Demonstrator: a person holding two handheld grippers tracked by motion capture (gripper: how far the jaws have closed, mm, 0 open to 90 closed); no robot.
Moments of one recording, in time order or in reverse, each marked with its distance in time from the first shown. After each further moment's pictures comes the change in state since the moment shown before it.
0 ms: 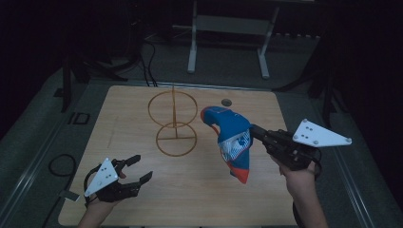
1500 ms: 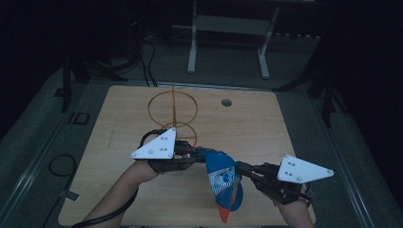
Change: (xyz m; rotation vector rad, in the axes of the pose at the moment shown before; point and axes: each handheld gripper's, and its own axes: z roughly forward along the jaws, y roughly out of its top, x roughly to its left) left arm -0.048 0.154 0.094 -0.160 -0.628 0.304; right arm 0.052 -0.042 -0.008 0.094 0.151 -0.027
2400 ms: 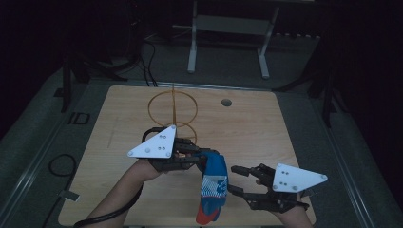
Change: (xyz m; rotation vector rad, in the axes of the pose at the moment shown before) left arm -0.002 0.015 0.004 -0.097 -0.064 0.022; right arm 0.015 -0.005 0.005 0.006 0.125 -0.031
